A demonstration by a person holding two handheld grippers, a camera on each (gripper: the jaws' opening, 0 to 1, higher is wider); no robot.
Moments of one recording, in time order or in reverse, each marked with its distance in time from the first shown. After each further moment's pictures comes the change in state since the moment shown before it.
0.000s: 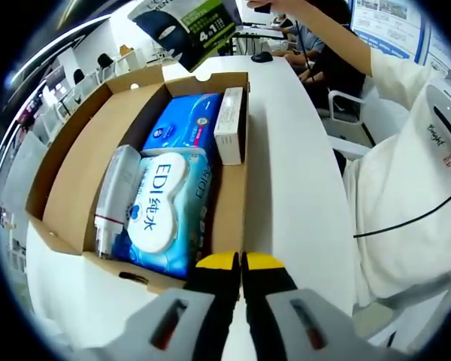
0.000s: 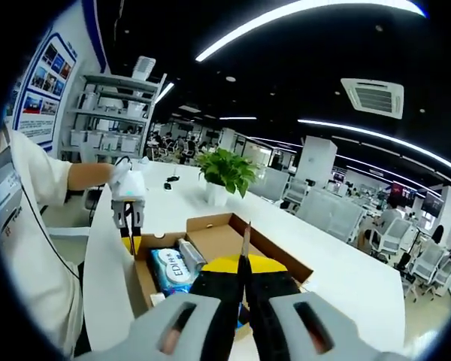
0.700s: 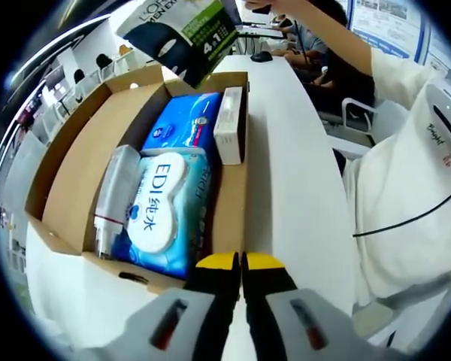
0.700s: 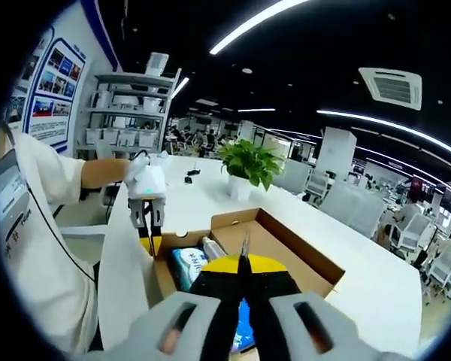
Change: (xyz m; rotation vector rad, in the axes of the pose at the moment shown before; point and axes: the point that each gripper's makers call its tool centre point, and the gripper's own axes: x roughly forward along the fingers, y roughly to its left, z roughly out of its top) left arm 0.001 -0.001 0.001 0.000 0.003 -0.003; right arm 0.027 0.040 -0.002 0.009 0.045 0.125
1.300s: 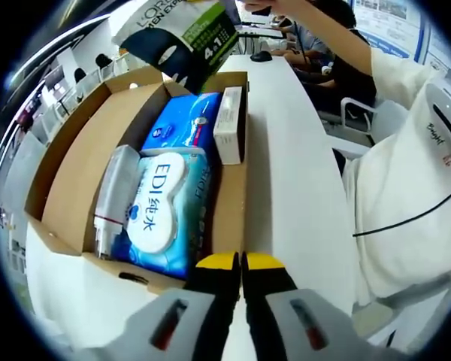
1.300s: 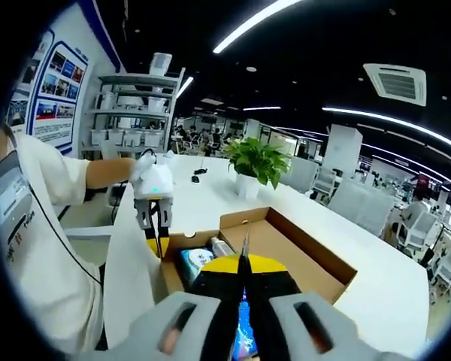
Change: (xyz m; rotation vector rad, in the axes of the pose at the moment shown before) left arm 0.000 -0.001 0.000 0.002 0.002 -0.003; right arm 0.015 0.017 0.000 0.011 0.011 0.053
